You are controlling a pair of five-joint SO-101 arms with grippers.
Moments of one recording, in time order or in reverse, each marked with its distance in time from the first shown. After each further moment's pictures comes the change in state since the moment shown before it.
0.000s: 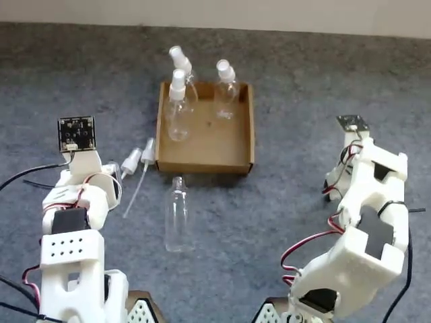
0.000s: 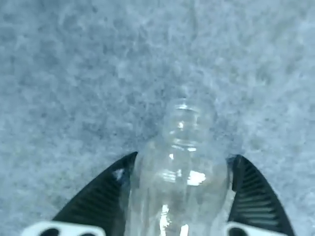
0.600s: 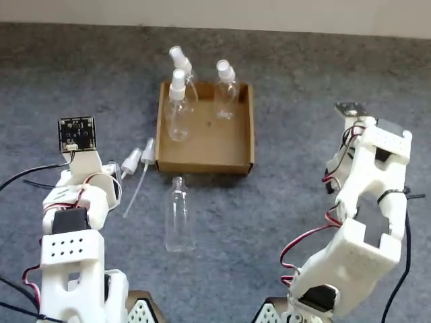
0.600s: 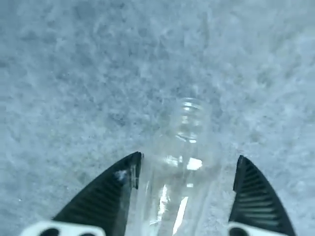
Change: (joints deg) left arm 0.0 0.0 0.1 0.0 0.0; right arm -2.3 4.1 -14.8 15.7 -0.4
